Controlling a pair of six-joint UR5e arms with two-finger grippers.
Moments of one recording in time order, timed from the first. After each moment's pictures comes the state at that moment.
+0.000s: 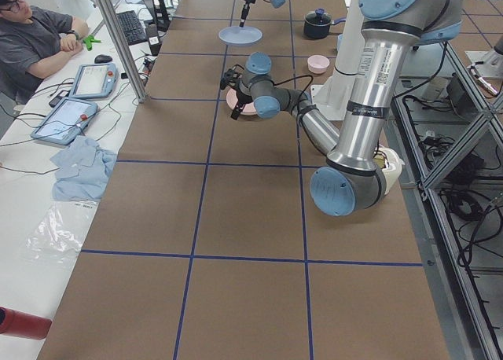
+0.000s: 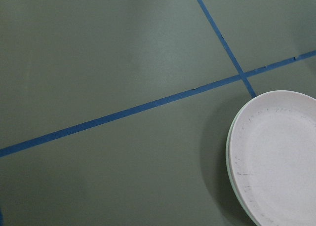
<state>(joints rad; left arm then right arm) -0.79 -1.82 -1.98 -1.95 -1.96 -0.72 0.93 -1.54 1.77 -0.52 2.14 1.33</state>
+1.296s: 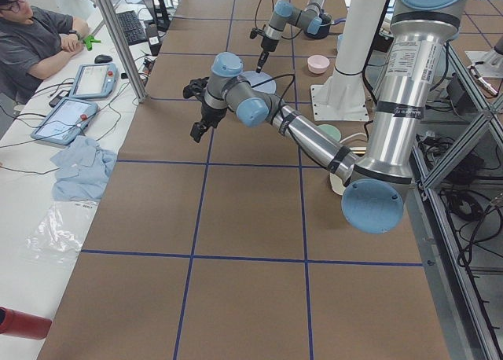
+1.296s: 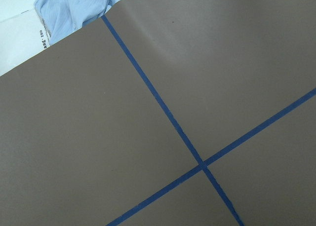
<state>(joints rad) -1.11 -1.74 -1.98 -1.80 -2.08 -0.26 0.36 -1.15 1.90 -1.28 1.50 1.59</state>
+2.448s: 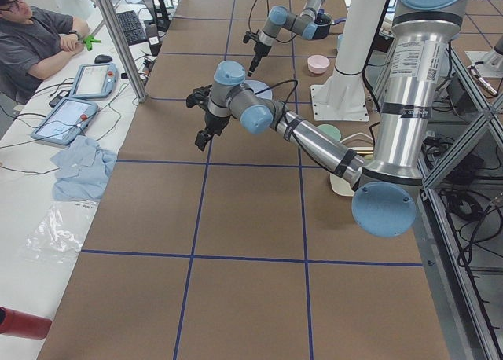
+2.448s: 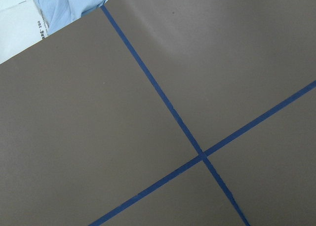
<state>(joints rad) -1.11 -1.66 -1.98 -1.81 -2.08 -0.27 0.46 -1.10 1.84 -1.38 1.53 1.47</state>
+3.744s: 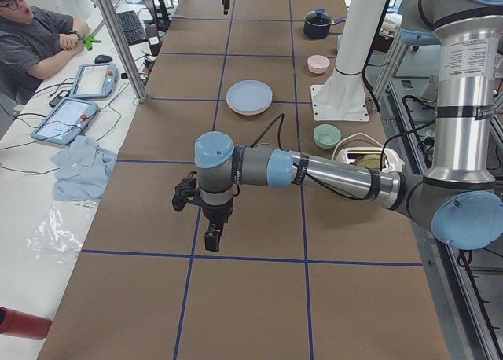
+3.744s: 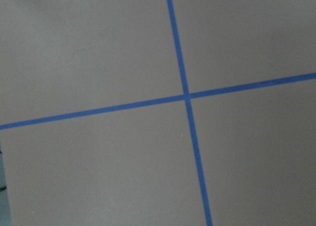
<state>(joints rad) -1.59 -1.52 -1.82 -1.41 -2.22 0.13 1.23 -1.32 1.83 -1.69 2.13 0.26</state>
